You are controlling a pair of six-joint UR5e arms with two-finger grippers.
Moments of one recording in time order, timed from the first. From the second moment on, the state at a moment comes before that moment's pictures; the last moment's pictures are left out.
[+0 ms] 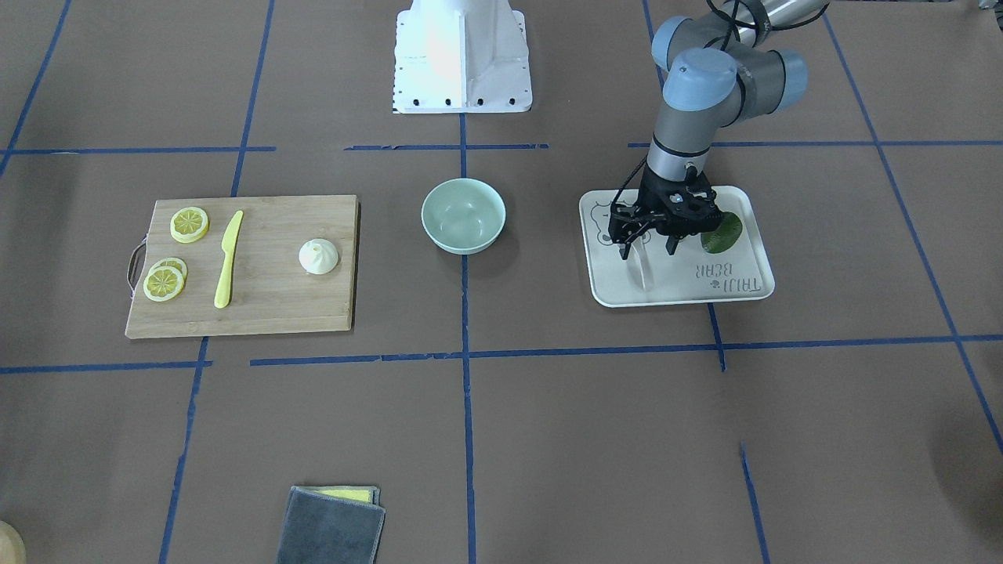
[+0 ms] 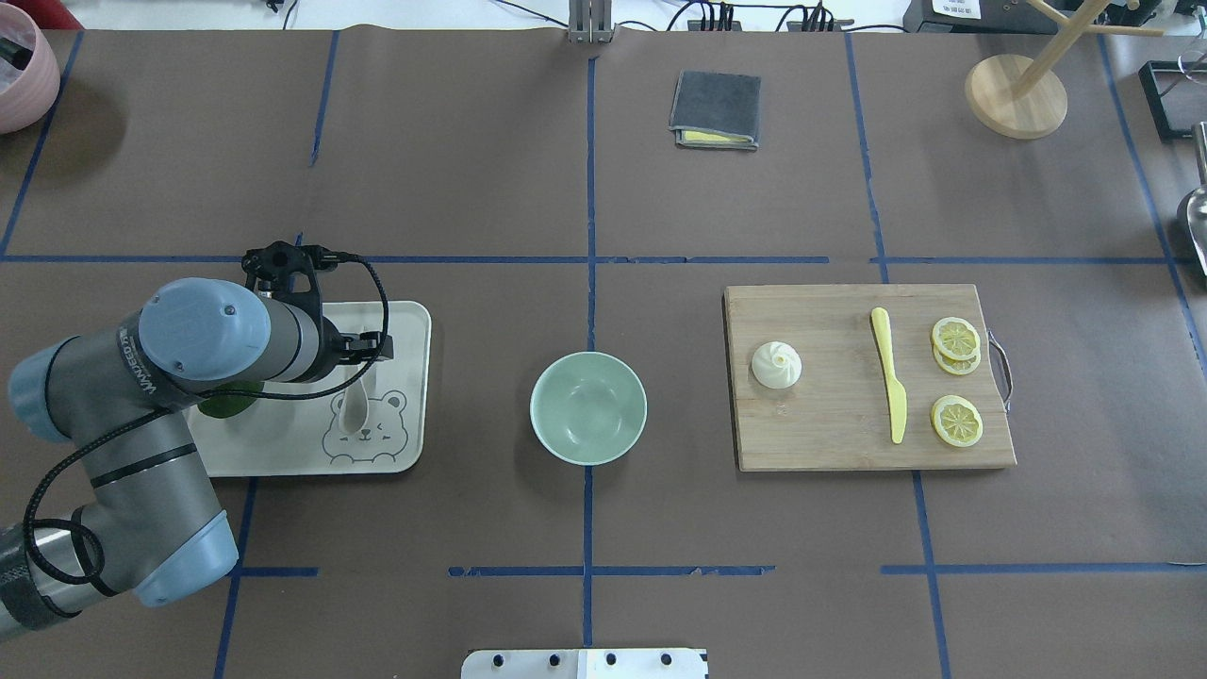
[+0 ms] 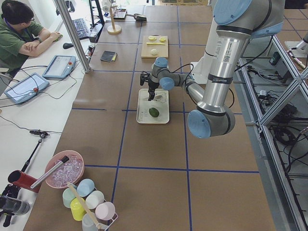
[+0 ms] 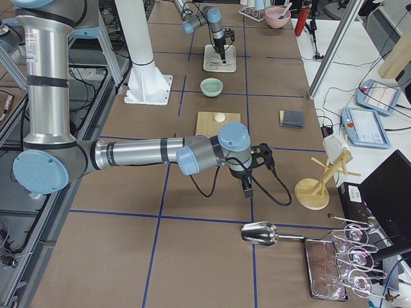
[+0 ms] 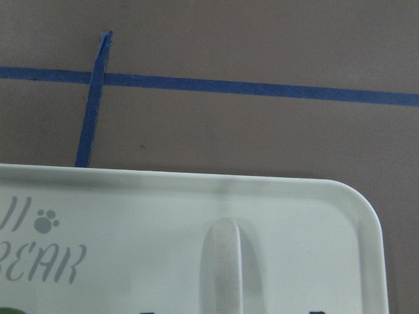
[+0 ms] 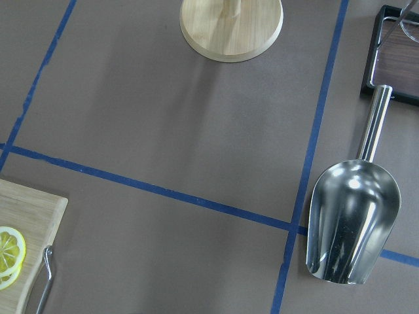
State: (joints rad) left arm -0.55 -1.85 -1.78 -1.90 -1.69 -1.28; right arm 1.53 -1.61 1.72 -1.29 2.39 0.05
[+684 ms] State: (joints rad) left arm -0.53 -1.85 -1.75 -1.93 -1.68 -1.28; right arm 1.53 -1.61 1.73 -1.29 2.39 0.06
